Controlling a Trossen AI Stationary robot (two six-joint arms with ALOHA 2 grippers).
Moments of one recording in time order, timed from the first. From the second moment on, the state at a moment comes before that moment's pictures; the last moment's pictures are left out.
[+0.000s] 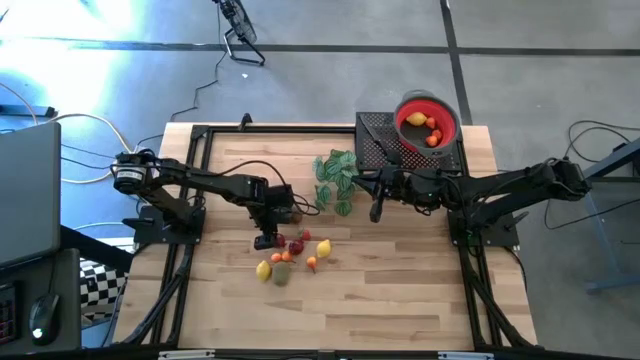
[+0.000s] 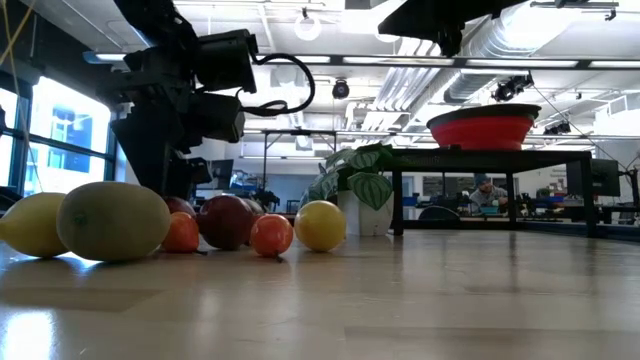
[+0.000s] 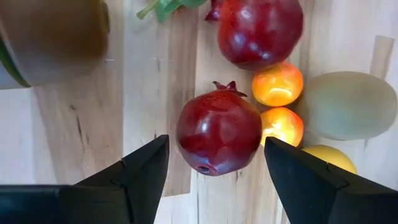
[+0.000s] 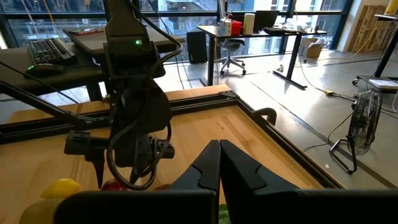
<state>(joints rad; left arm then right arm) 0.08 1.54 0.85 -0.57 0.38 -0.05 0.05 1.14 0.75 0.24 0.39 0.07</state>
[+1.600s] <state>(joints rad) 0.08 1.54 0.85 -0.54 0.34 -0.03 0.05 1.14 0.75 0.24 0.39 0.08</state>
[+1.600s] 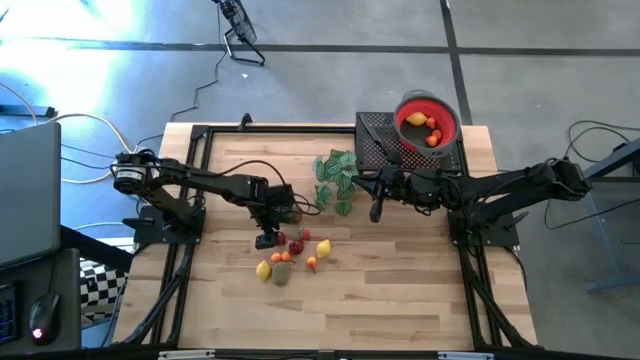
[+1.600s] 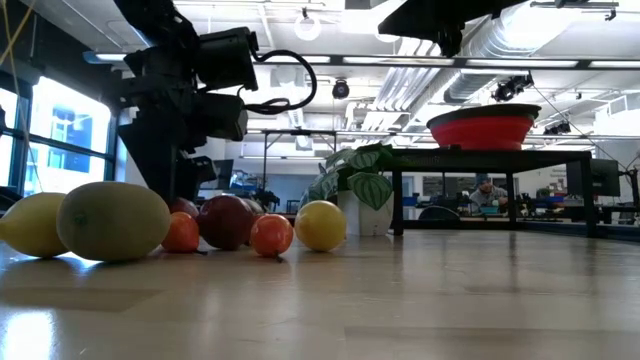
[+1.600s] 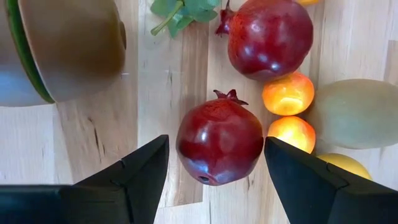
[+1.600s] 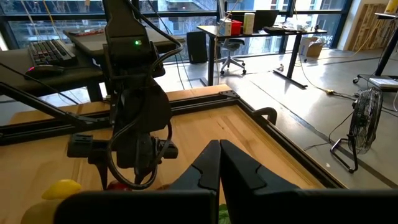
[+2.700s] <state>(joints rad) 0.08 1.59 0.81 -0.46 0.35 -0.06 0.05 1.14 0.75 0.24 0.39 0.08</state>
